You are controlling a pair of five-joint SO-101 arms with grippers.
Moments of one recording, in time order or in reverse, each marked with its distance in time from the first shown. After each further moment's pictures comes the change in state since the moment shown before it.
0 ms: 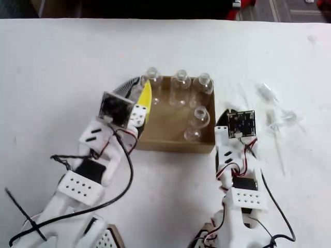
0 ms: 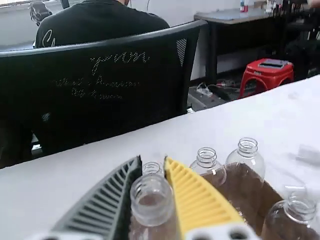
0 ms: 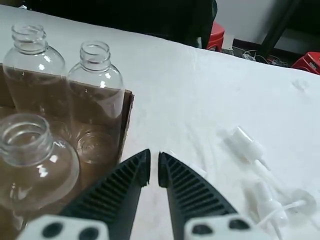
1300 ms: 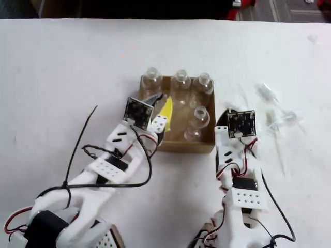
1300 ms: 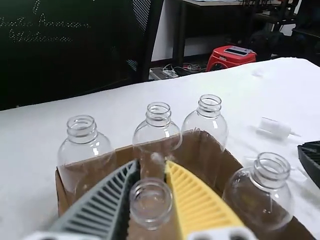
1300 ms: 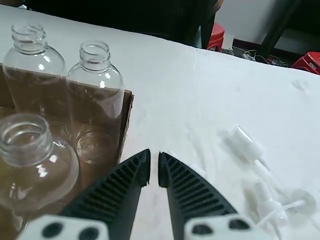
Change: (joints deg) left arm 6.9 30.0 1.3 -25.7 6.5; right arm 0.0 0.0 0.0 0.0 0.0
